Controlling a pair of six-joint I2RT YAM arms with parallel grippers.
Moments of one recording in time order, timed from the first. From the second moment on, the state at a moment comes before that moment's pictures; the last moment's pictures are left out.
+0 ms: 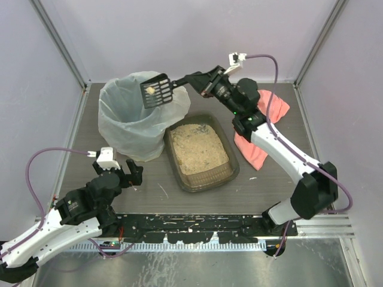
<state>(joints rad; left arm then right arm) -0.97 0.36 0.58 -0.74 -0.72 -0.64 0.50 1.42 1.25 0.43 -0.26 0.89</state>
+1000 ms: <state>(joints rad) -0.97 0.36 0.58 -0.74 -0.72 -0.64 0.68 1.65 1.48 0.45 -0.41 0.14</state>
